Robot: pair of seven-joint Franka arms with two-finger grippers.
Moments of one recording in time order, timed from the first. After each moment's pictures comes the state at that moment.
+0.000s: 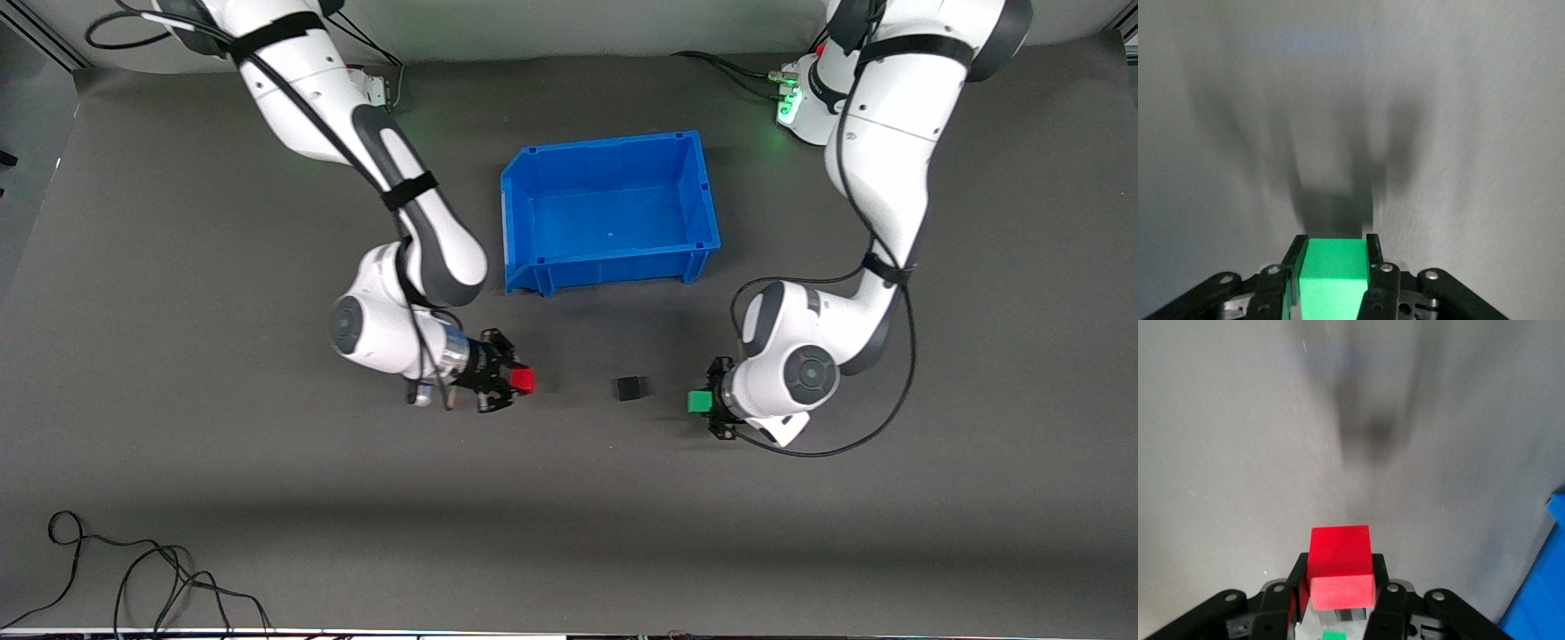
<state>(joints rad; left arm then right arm) -0.34 0.78 -0.08 -1.54 -0.22 2.30 -1.85 0.66 0.70 -0.16 -1.63 0.86 2.42 1.50</state>
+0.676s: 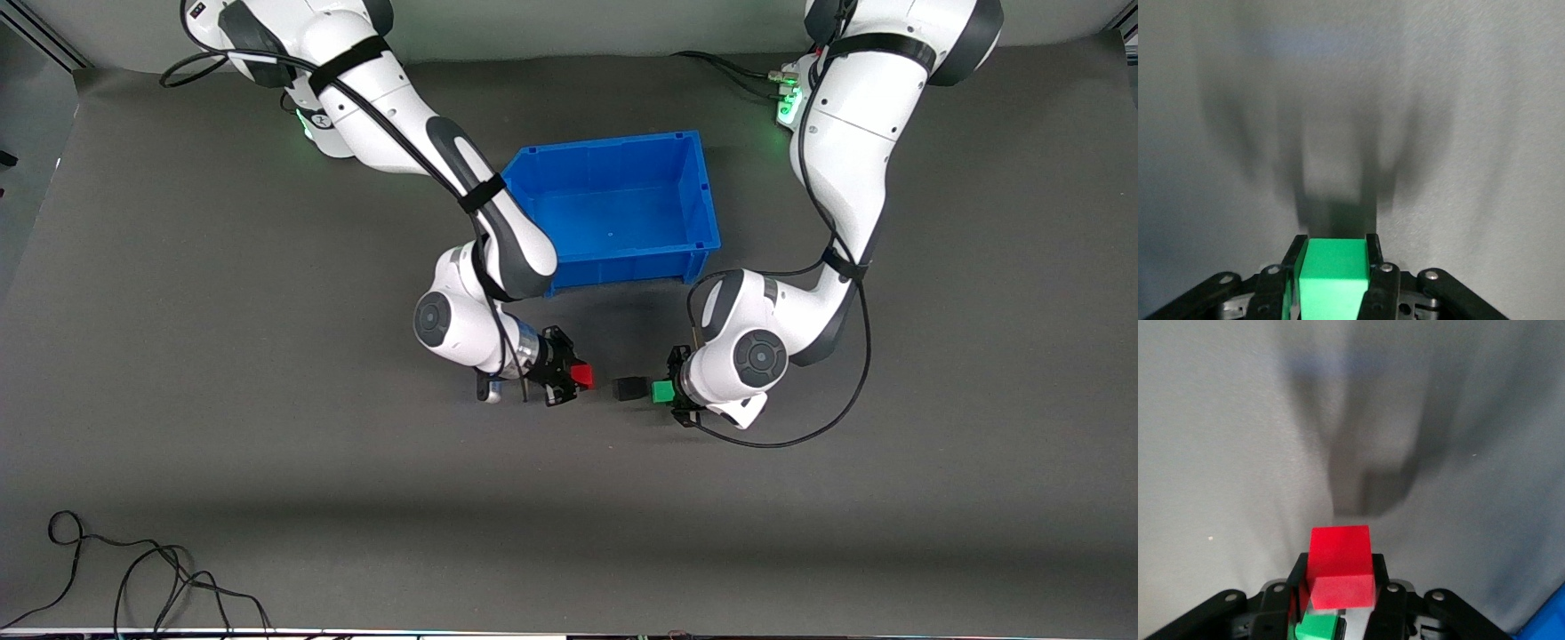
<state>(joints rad) -0.42 0.79 -0.08 -1.54 -0.24 2.32 -1.99 0.76 0.86 -0.16 -1.47 0.90 2.47 1.50</state>
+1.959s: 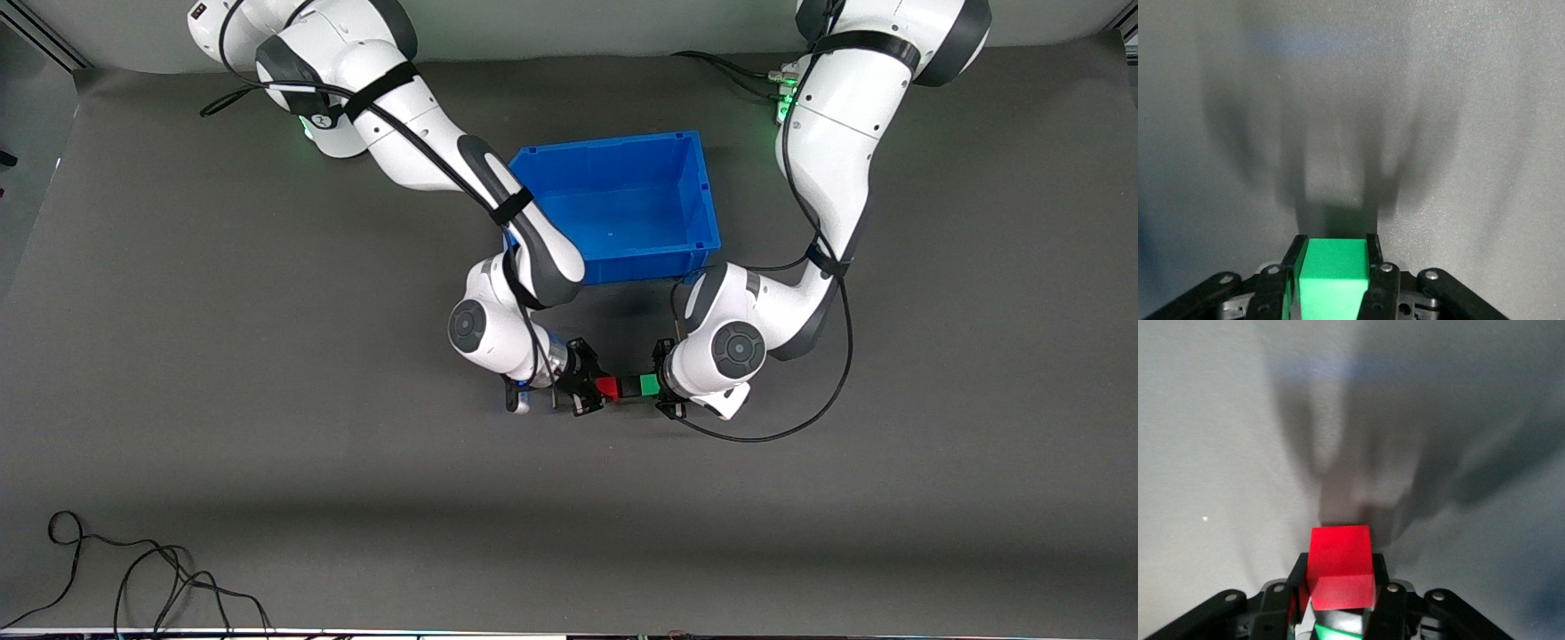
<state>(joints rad) -0.45 0.80 -0.08 -1.53 -0.24 2.33 -2.05 0.79 1.00 -0.16 -1.29 0.90 2.52 1.53</state>
